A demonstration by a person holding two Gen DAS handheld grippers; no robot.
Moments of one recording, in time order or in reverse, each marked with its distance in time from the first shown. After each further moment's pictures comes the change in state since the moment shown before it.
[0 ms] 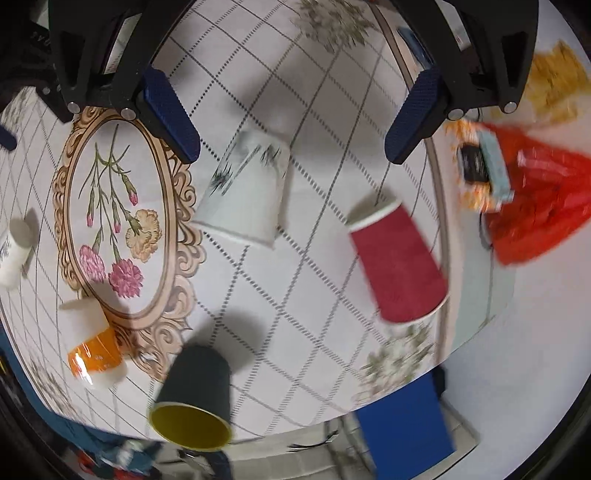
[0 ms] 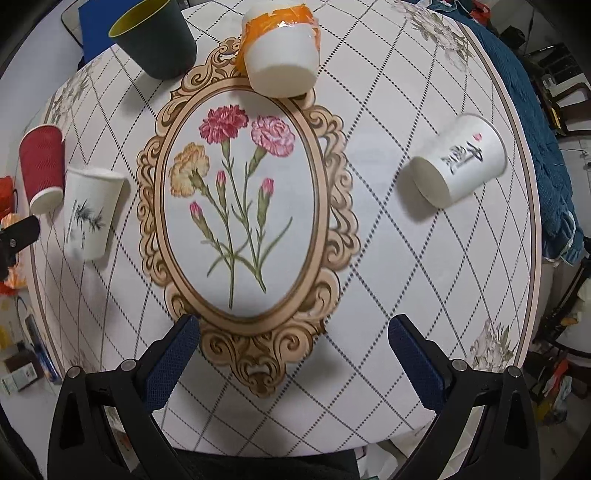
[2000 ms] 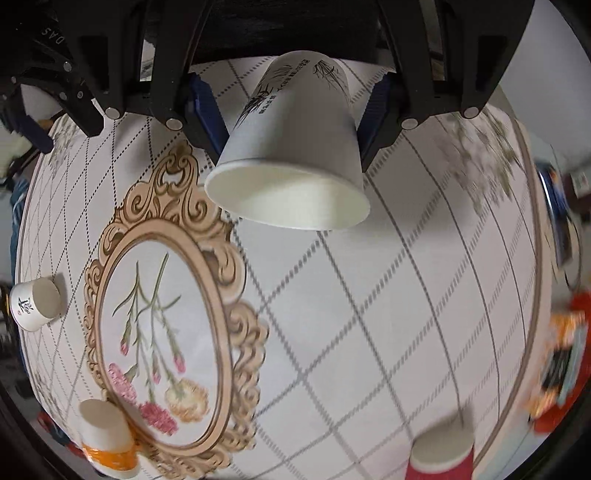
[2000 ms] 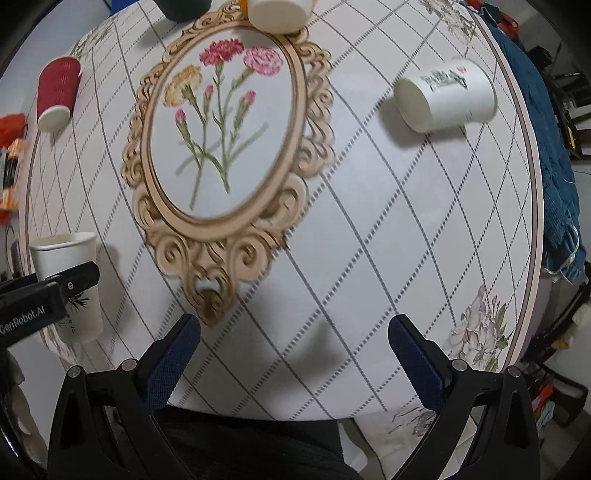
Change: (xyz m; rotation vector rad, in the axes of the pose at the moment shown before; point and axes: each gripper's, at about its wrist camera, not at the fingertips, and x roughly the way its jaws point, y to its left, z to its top) left arm 0.083 -0.004 -0.139 -0.313 0.274 -0.297; right arm 0.024 -0.043 -0.081 -0.143 0.041 0.018
